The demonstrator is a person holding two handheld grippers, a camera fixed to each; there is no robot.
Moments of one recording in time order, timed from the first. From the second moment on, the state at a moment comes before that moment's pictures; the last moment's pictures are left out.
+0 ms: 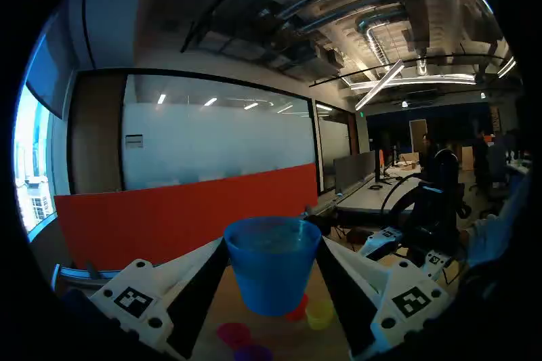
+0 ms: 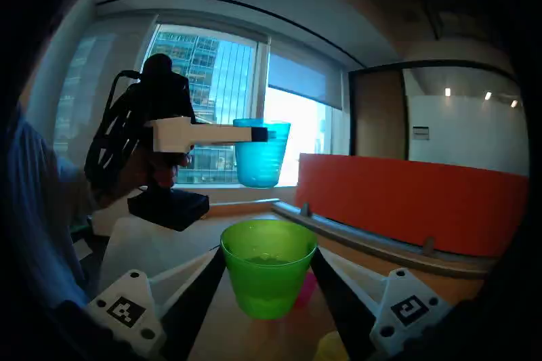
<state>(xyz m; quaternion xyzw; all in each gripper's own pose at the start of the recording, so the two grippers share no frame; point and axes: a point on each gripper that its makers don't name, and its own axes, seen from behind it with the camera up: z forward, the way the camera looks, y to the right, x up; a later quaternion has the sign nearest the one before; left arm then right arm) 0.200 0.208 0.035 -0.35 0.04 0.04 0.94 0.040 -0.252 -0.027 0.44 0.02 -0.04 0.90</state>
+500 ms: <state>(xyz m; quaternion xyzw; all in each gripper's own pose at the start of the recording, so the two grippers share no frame) 0.157 0.177 0.033 -0.33 0.01 0.04 0.94 0.042 -0.222 -0.023 0.42 0.01 -0.04 0.91</state>
